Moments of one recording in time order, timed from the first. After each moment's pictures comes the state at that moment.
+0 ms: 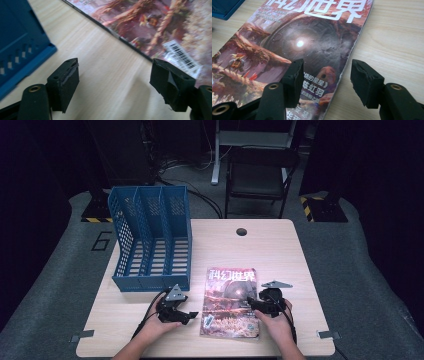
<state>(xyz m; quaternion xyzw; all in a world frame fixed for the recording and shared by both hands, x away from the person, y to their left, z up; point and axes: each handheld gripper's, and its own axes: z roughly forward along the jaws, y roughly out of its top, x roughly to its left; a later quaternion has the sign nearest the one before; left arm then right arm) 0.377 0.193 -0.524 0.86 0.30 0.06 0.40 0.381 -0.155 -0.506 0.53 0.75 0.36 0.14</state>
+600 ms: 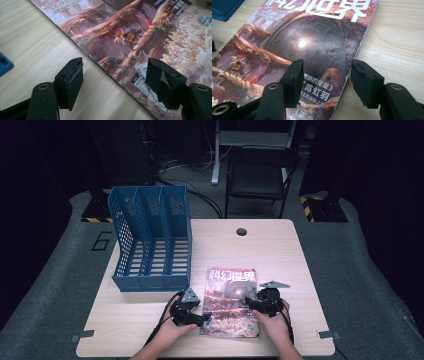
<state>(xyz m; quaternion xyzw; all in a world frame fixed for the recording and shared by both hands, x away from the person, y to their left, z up) 0.367 0.150 -0.521 0.86 0.32 0.07 0.39 0.383 -0.150 -0.511 0.54 0.75 0.36 0.14</state>
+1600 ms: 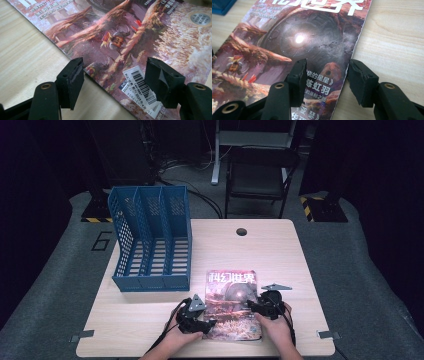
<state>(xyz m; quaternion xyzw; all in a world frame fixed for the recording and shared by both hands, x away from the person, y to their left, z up) 0.342 0.131 -0.522 0.86 0.31 0.08 0.39 0.373 -0.154 -0.513 0.55 0.75 0.35 0.13</state>
